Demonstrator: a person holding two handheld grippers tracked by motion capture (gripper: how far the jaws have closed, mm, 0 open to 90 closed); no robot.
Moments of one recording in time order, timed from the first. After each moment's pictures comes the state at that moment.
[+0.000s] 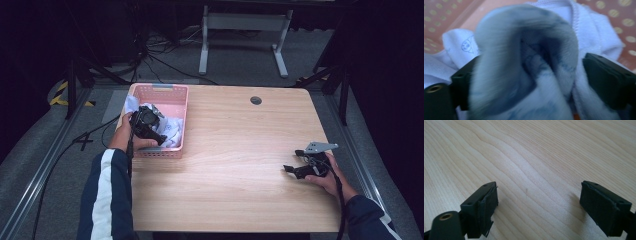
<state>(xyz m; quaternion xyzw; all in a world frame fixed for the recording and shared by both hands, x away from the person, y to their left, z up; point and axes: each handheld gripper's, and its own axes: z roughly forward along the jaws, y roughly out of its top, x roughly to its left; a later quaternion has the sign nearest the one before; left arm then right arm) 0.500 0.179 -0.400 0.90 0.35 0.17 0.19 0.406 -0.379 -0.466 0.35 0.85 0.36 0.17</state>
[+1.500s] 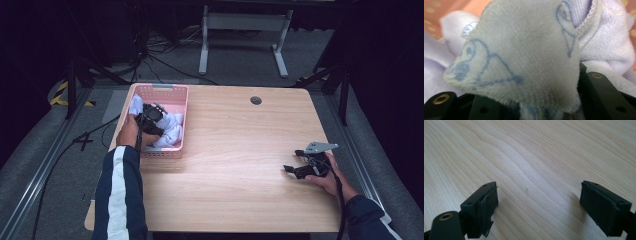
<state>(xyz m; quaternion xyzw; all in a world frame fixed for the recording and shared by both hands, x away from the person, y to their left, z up) 0.512 0.172 -0.401 0.88 0.40 0.19 0.16 0.406 -0.379 -0.466 0.35 0.85 0.36 0.17</state>
